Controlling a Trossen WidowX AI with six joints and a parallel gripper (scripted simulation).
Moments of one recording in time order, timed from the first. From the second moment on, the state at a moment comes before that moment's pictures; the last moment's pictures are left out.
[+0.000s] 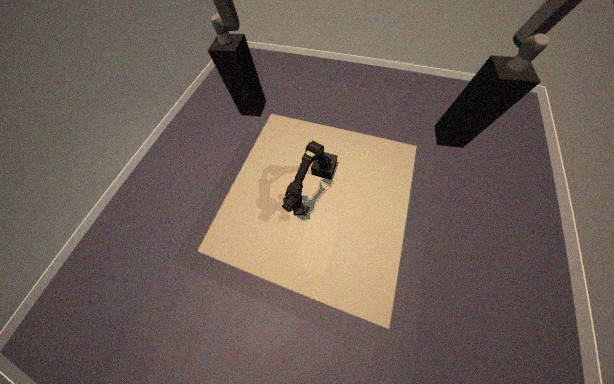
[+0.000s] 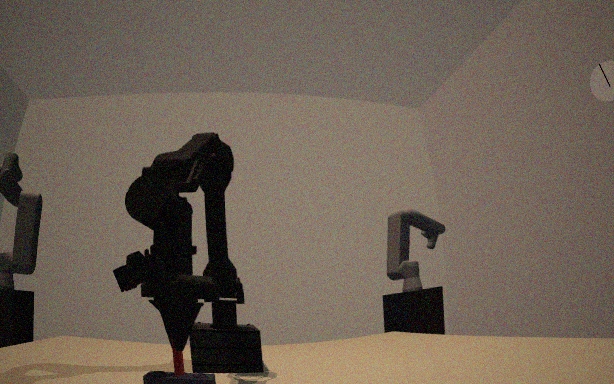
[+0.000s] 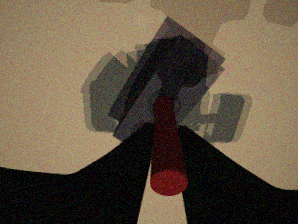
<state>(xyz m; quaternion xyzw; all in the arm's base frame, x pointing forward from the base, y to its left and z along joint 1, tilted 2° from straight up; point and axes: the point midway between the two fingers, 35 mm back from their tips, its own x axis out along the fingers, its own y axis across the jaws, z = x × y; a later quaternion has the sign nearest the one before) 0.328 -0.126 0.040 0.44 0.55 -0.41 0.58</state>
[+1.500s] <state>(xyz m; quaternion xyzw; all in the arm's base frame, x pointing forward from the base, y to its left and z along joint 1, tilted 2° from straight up) 0.323 -0.126 0.044 0.44 0.55 -0.41 0.57</state>
